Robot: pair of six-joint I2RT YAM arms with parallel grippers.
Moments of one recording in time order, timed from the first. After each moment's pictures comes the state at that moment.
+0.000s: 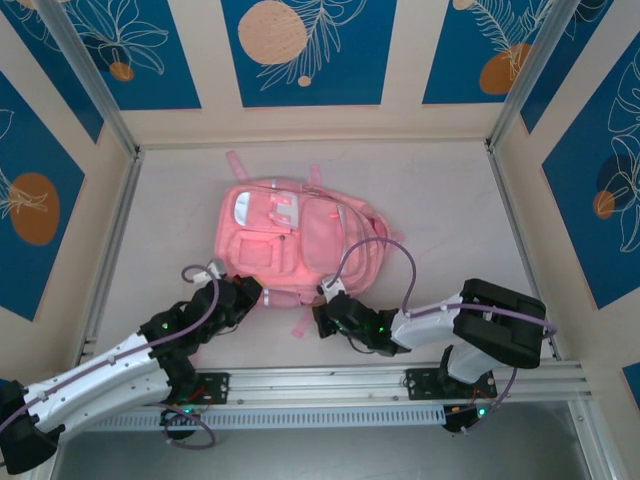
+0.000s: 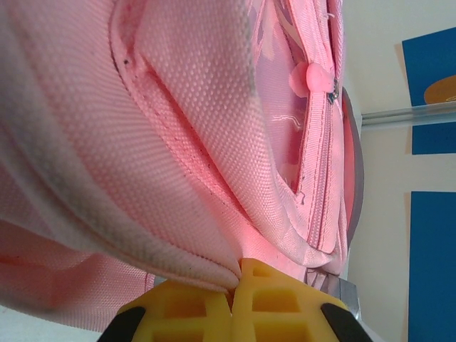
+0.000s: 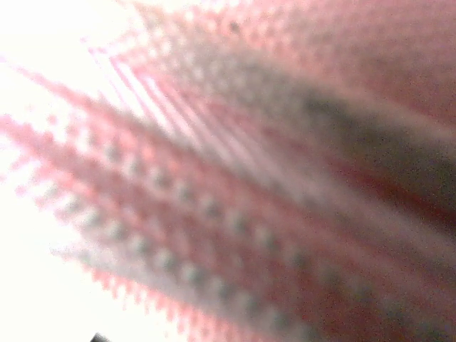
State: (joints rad) left arm -0.92 0.63 0.42 -0.34 -0.31 -1.44; right arm 1.17 1.50 0.39 0.44 0.27 0.56
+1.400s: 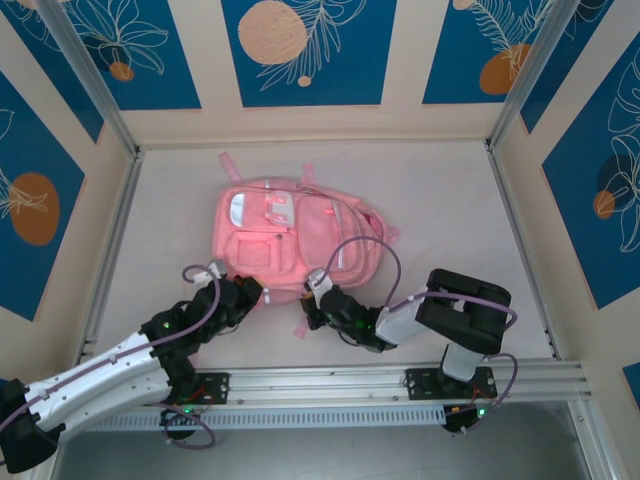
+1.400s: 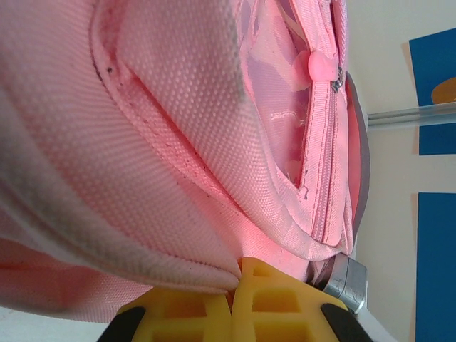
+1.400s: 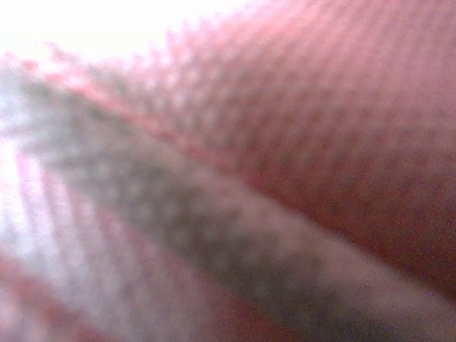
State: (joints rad) left arm -0.93 0.64 0.42 -0.35 -0.31 -1.44; right arm 1.13 1.69 0.45 0.70 0.29 0.37
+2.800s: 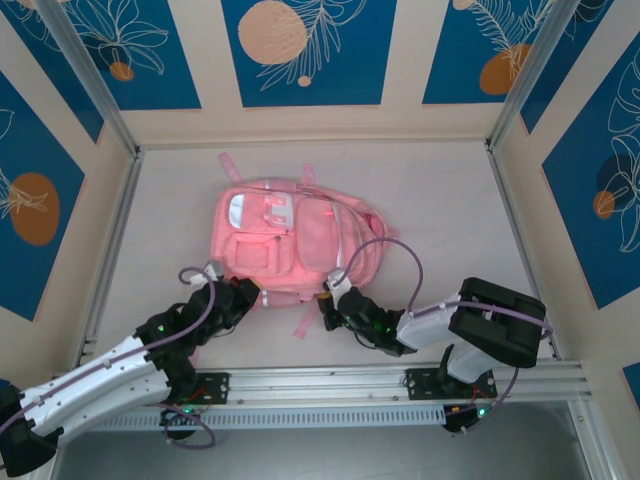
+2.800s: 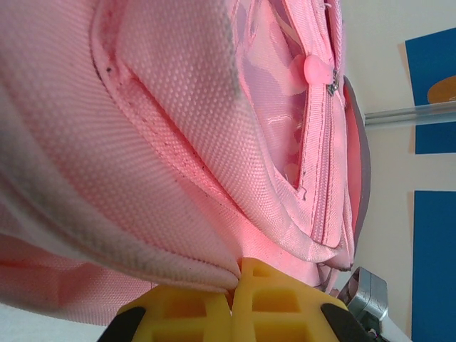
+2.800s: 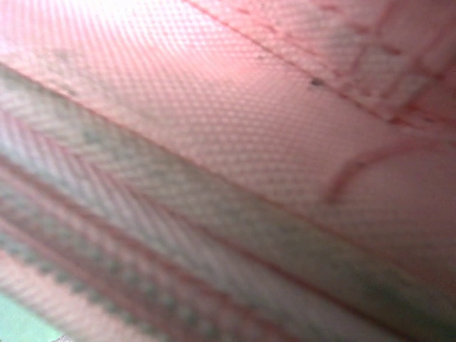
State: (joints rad) left arm -0.93 0.59 0.42 -0.39 -0.31 -1.44; right arm 1.10 1.50 0.32 0.62 0.31 0.38
